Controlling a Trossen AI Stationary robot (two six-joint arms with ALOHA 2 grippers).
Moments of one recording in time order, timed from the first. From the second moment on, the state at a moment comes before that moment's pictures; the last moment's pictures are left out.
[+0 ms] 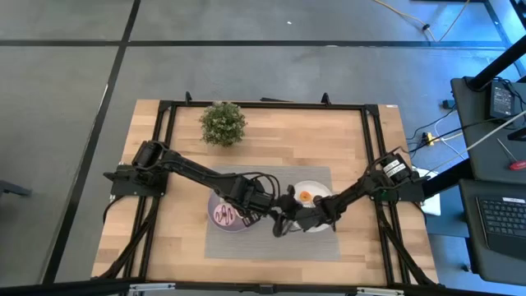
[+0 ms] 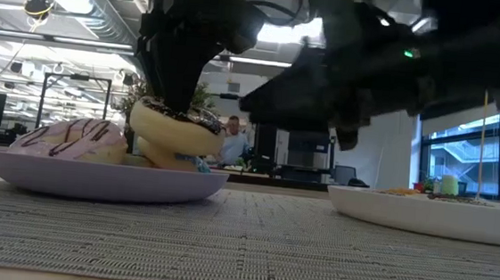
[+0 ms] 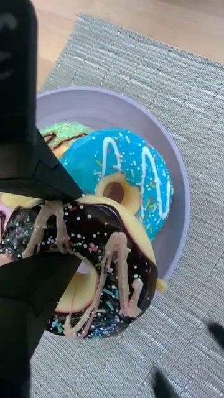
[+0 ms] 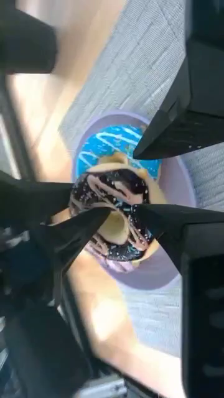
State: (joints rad) left arm -0.27 1.96 1.57 -1.12 -0.16 -0.84; right arm 0.46 2.00 0.83 0.84 0.71 0.46
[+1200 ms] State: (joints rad) left arm -0.27 1.92 1.57 -1.10 -0.16 -0.87; right arm 0.37 2.16 0.90 1.03 0.47 0.25
